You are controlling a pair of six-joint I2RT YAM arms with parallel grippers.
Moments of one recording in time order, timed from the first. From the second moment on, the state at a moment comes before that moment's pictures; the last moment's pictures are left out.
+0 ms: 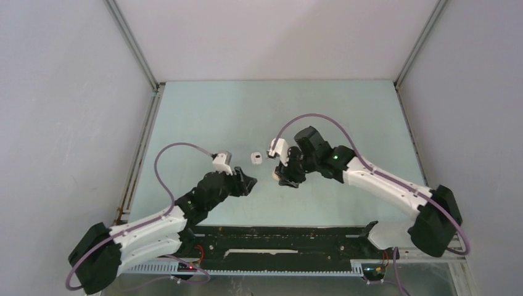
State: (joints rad) left arm -0.85 0.81 0.24 0.16 -0.25 -0.65; right arm 0.81 1.39 1.03 -0.50 -0.39 -0.33
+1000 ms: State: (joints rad) left arm -0.73 1.58 0.34 1.13 0.53 -0.86; right arm 0.83 1.34 0.93 -0.50 -0.32 -0.57
